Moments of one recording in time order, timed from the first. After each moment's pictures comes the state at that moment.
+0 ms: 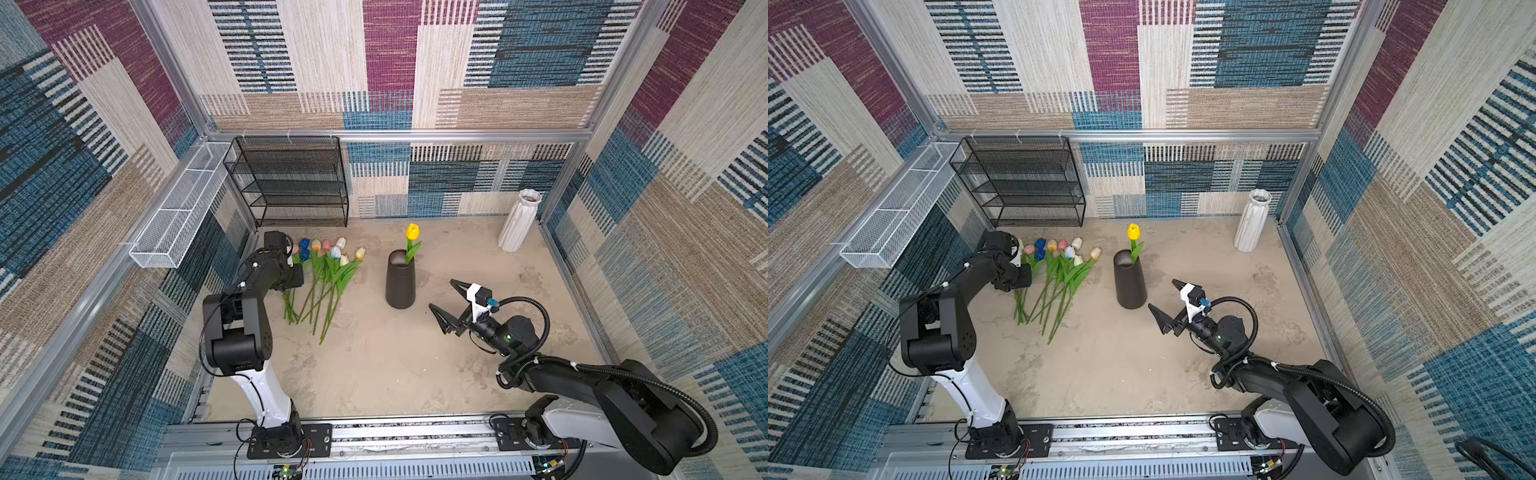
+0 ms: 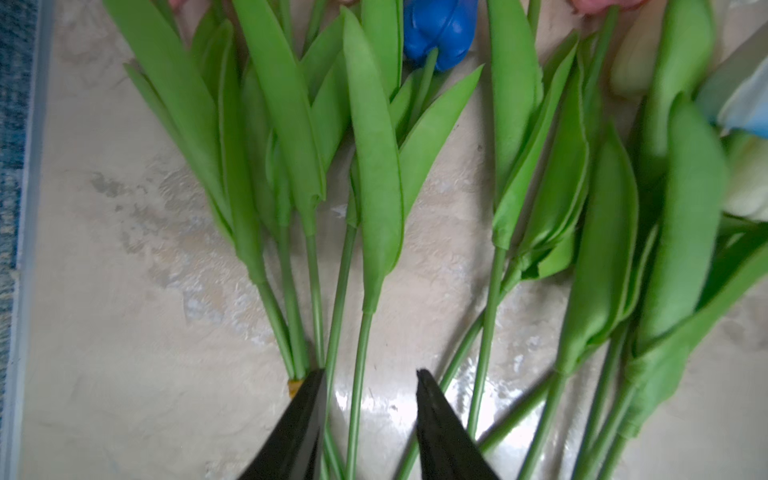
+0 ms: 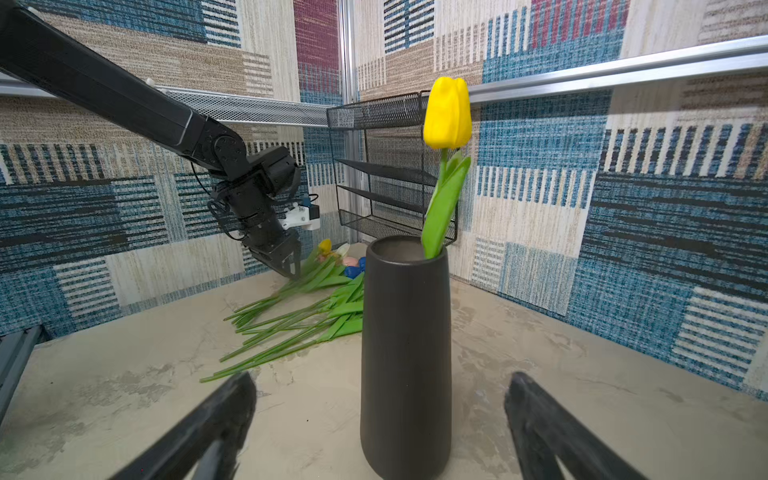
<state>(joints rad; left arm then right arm) 0.12 1.89 1.36 -0.64 -0.02 -0.03 0.54 1.24 0.22 1.19 -0.29 0.06</state>
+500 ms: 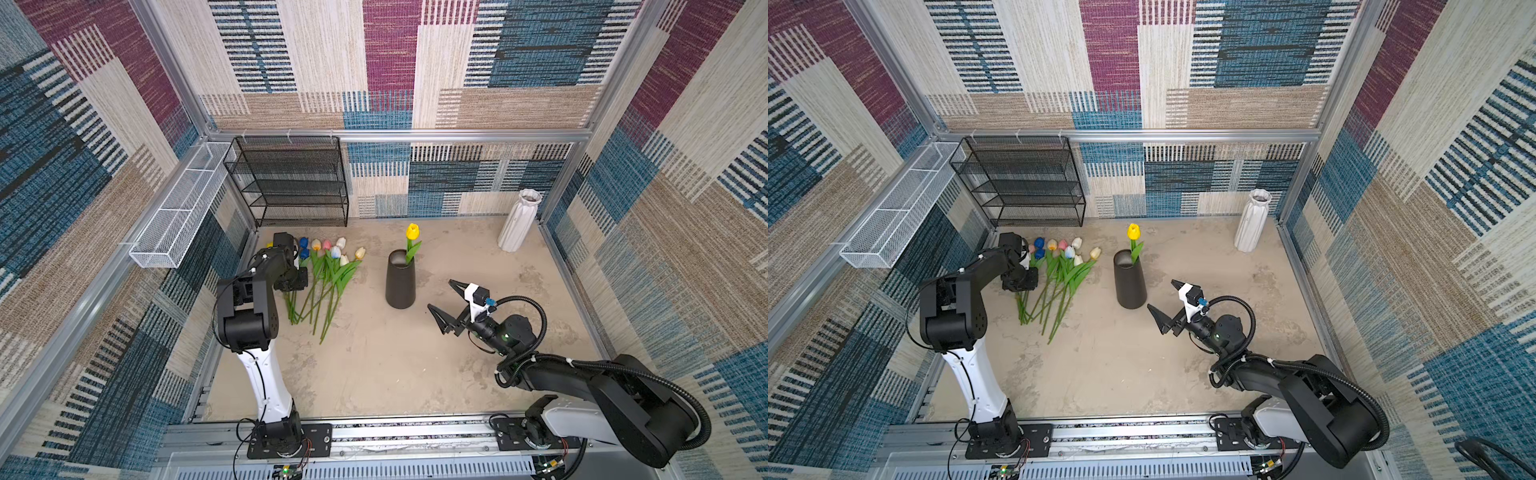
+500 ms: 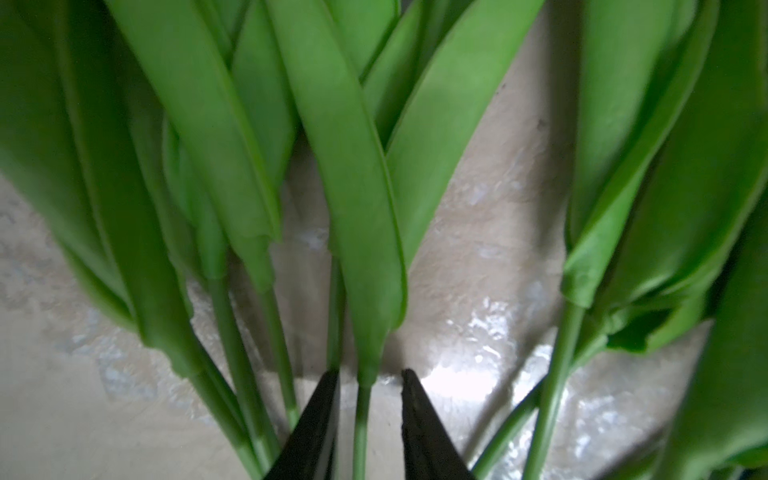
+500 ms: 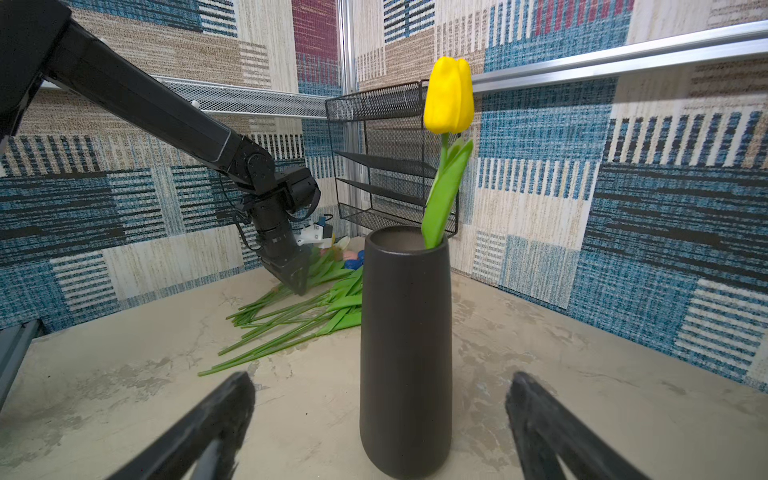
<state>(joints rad) 0.11 2.05 1.47 -0.69 -0.03 0.00 0.54 1.26 0.22 1.21 -0.29 0.06</state>
